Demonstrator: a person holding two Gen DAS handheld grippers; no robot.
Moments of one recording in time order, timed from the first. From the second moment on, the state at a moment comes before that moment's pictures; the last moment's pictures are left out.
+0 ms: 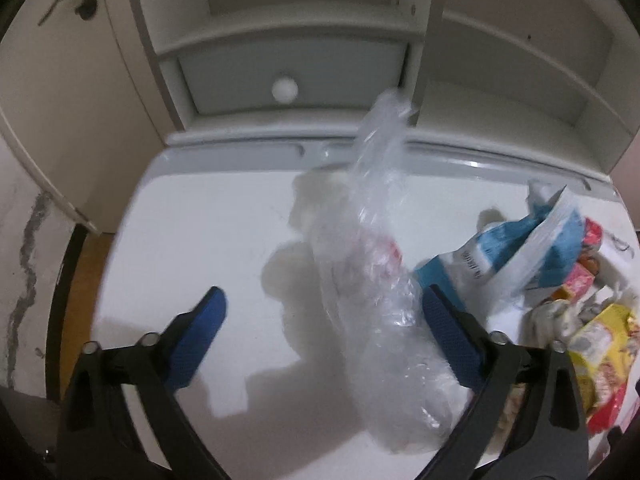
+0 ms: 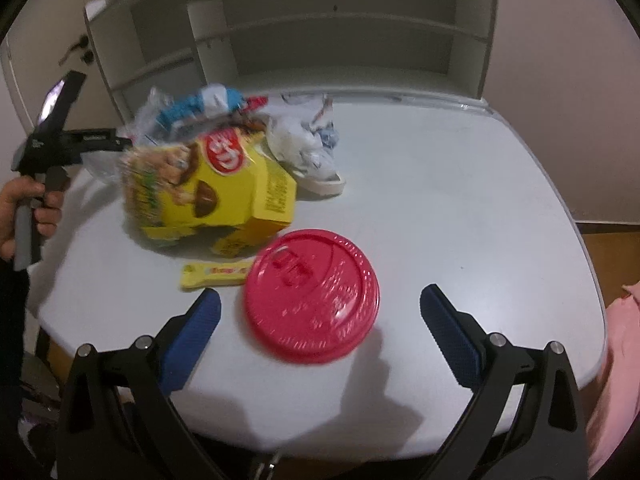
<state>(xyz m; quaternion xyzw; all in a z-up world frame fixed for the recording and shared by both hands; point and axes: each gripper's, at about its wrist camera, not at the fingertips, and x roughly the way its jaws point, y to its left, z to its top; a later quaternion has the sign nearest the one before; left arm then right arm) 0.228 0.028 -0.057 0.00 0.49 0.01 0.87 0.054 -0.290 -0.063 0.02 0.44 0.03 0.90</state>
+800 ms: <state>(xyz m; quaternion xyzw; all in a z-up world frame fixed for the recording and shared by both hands) 0.066 -0.125 0.036 0.08 0.34 -0.21 0.91 -0.027 -0.403 -0.040 0.07 0.39 -0.07 0.91</state>
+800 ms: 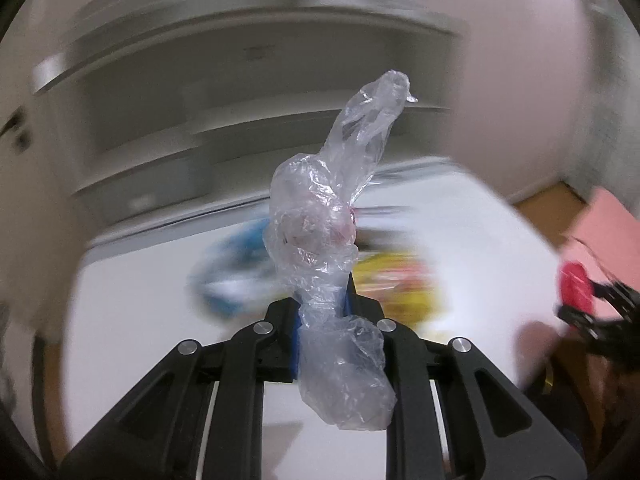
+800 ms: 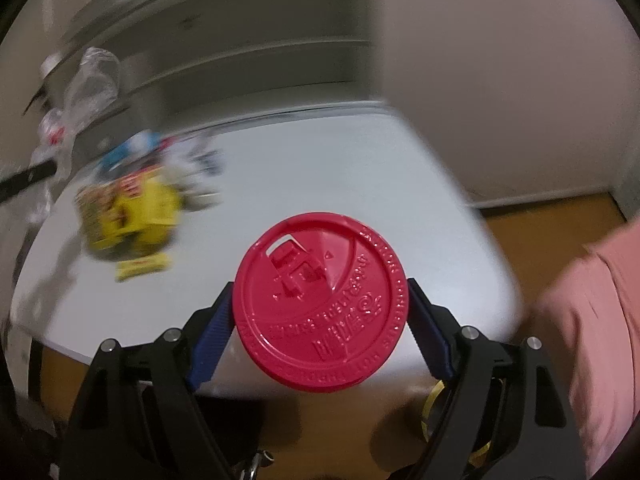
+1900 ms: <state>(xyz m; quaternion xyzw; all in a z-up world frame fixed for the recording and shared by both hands) -0.071 -0.603 -0.305 0.22 0.50 -0.51 0.66 -0.204 -0.712 -0.313 0.35 0.49 -0.27 0.75</state>
